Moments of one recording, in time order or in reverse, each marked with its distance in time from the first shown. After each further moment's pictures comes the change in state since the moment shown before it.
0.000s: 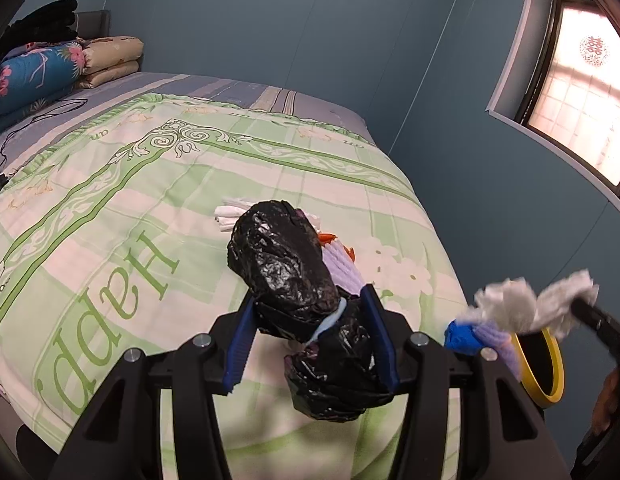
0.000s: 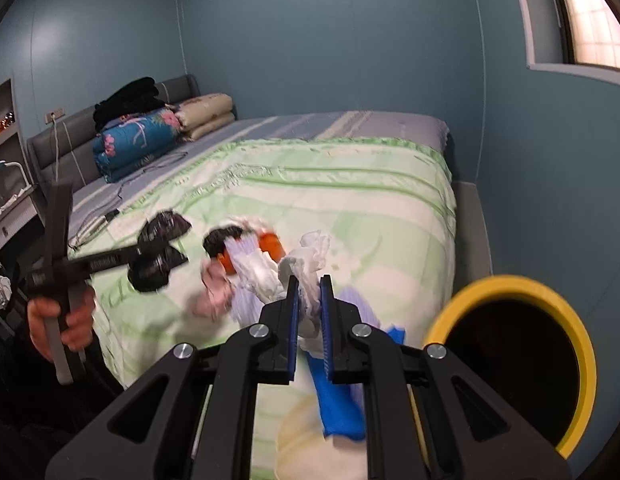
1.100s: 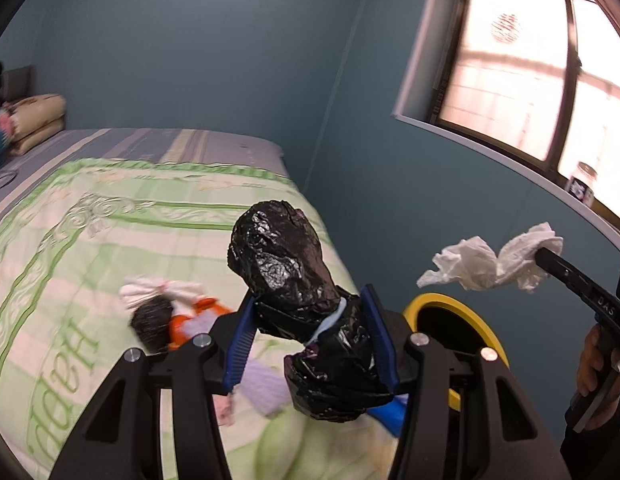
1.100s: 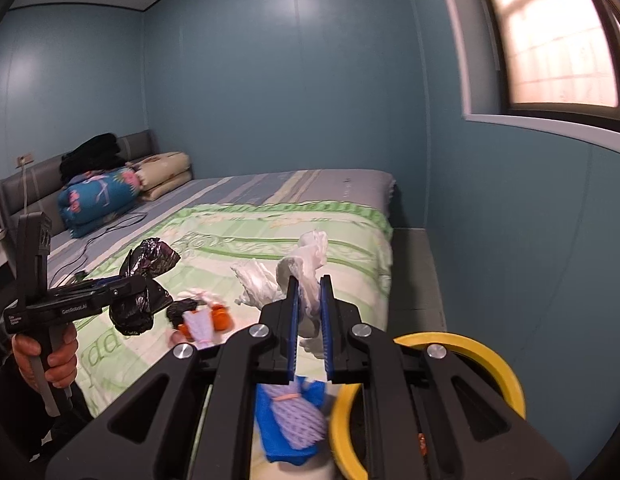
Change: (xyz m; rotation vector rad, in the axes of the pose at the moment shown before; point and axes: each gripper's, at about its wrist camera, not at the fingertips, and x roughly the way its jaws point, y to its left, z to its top) left arm -0.032 -0.122 0.040 0.211 -0.076 -0.228; right arm -0.091 -0.056 0.030 0.062 -0.203 -0.188
